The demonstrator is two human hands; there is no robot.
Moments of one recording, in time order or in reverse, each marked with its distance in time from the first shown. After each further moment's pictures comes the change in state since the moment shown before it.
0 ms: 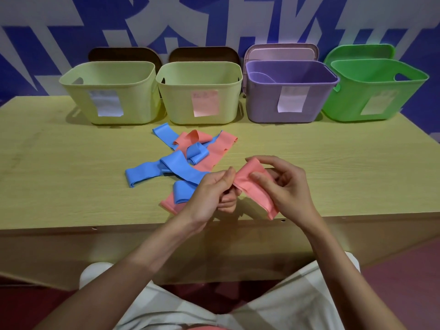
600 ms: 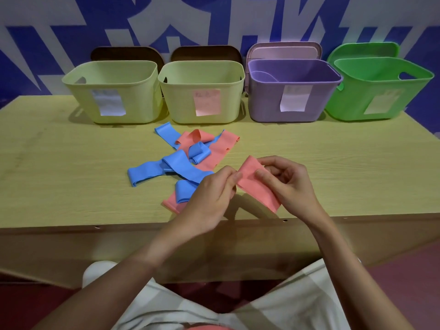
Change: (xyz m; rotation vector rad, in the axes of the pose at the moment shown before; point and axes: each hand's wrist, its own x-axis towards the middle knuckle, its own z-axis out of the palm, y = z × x) left_hand -0.003 -0.004 -0.006 0.774 0.117 0.226; right_hand 0.006 0.000 -0.005 0.052 -0.056 0.077
